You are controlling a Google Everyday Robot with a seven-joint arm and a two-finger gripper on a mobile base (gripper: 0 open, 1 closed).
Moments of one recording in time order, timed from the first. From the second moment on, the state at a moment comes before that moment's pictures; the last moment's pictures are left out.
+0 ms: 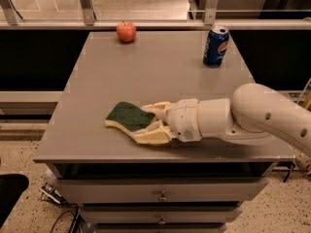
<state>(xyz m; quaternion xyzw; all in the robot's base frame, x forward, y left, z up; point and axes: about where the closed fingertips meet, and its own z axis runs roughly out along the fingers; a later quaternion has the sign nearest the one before) 0.486 0.013 0.822 -0.52 0.64 0.32 0.47</state>
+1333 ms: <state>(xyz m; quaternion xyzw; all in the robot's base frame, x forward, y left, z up) 0.572 -0.016 0.928 -0.53 0.71 0.18 0.43</state>
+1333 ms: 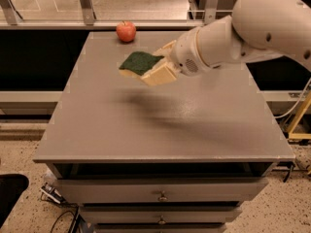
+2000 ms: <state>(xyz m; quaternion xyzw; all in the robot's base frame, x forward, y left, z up) 0.680 -0.038 0.929 -0.43 0.76 0.19 0.46</state>
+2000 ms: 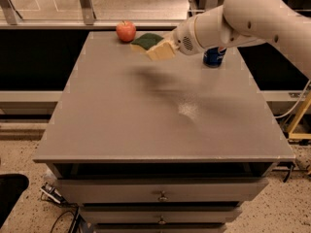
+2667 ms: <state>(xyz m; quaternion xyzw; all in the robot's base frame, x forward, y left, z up) 0.722 -0.053 0.925 -0.36 0.77 0.18 0.50</state>
